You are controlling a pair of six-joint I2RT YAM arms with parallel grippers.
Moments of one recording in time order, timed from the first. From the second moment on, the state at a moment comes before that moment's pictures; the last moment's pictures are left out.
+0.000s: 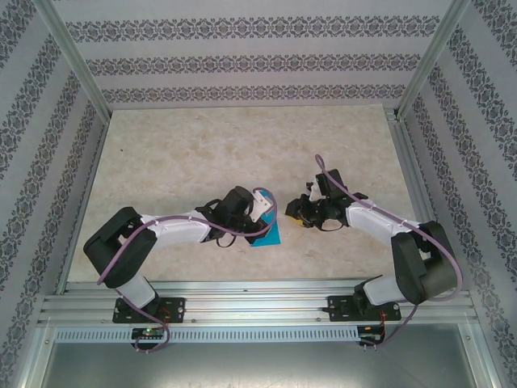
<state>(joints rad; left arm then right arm) -0.81 1.64 0.81 0.02 0.36 -0.16 0.37 1.43 0.70 -0.29 -0.59 0.79</state>
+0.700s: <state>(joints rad) -0.69 1.64 0.77 0.06 0.48 -0.22 0.56 1.57 0.59 -0.05 -0.57 0.92</state>
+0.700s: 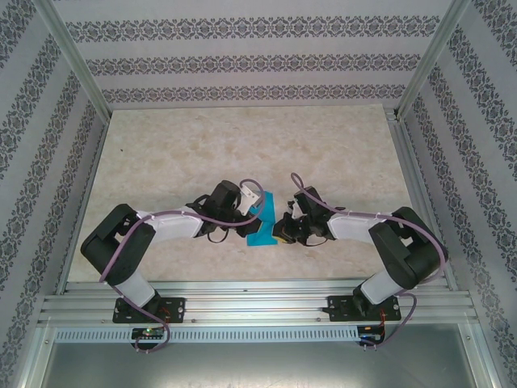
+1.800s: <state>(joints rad) -0.63 1.66 0.71 0.08 0.60 -0.23 0.58 1.63 0.68 -0.16 -0.54 0.84</state>
